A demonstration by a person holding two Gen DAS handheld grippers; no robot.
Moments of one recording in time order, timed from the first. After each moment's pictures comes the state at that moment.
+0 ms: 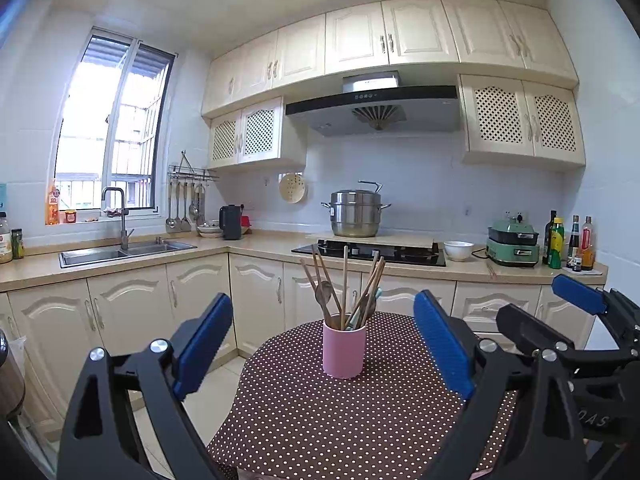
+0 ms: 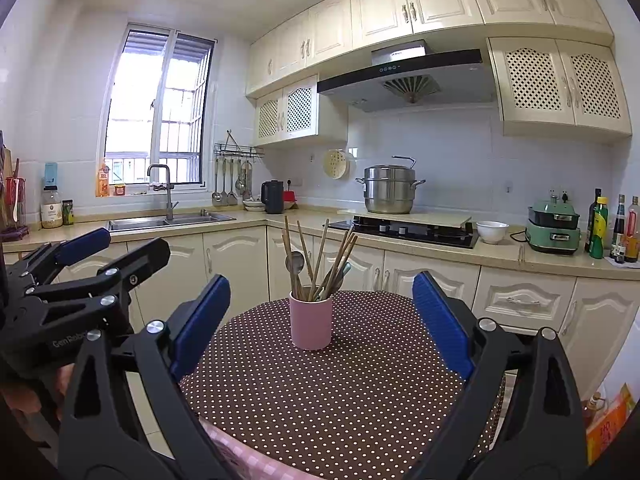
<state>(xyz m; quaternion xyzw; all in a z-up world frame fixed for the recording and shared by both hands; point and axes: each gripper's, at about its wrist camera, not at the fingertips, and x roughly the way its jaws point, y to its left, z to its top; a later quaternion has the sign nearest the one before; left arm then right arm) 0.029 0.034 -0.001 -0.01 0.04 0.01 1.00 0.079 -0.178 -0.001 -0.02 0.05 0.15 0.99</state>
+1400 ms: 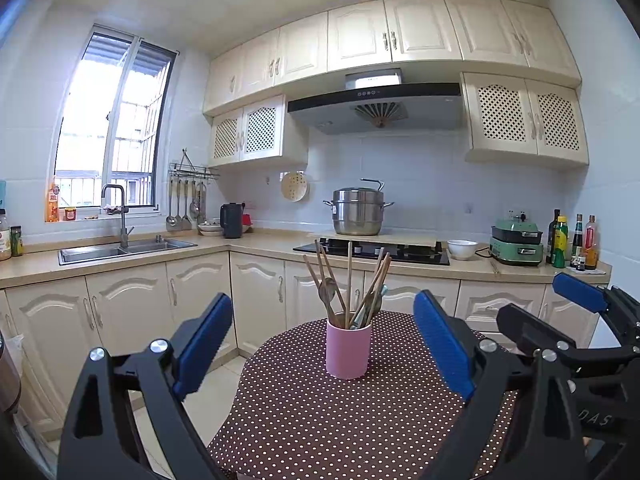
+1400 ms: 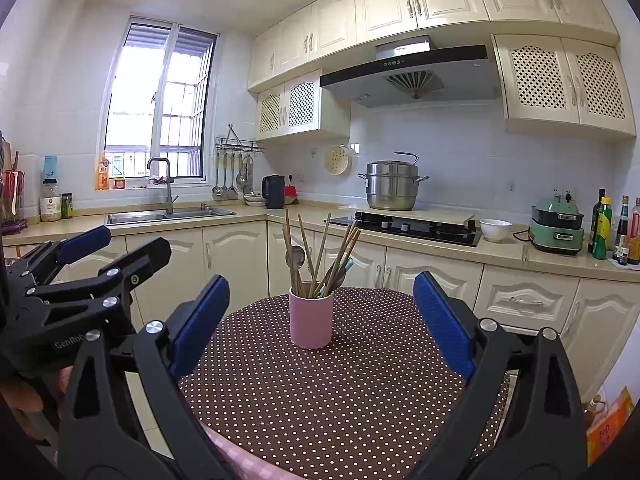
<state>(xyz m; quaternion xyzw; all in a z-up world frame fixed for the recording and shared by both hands) 0.044 0.036 -0.012 -0.01 0.04 0.01 1.00 0.090 -0.172 -0.008 -0.02 0.06 0.15 0.99</state>
